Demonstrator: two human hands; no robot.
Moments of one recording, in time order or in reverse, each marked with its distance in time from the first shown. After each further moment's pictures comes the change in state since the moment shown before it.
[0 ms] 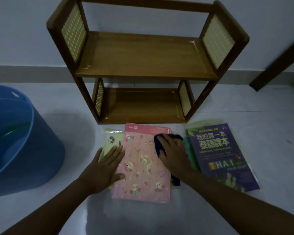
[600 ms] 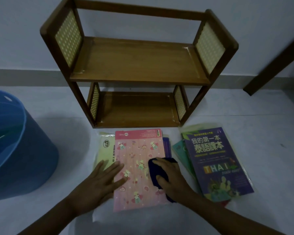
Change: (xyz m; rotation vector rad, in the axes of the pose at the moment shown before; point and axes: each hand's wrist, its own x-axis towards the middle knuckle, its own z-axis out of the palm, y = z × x) left_hand -0.024 0.017 -0.013 0.011 0.006 0.282; right_hand -0.064 -0.003 -0.019 0.680 -0.277 0.074
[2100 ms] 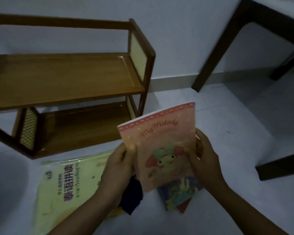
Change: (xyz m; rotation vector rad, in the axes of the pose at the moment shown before) left_hand 0.187 0.136 -0.156 -1.547 0.441 -0.524; right_hand -0.065 0.008 -0.183 0.223 0.723 0.135
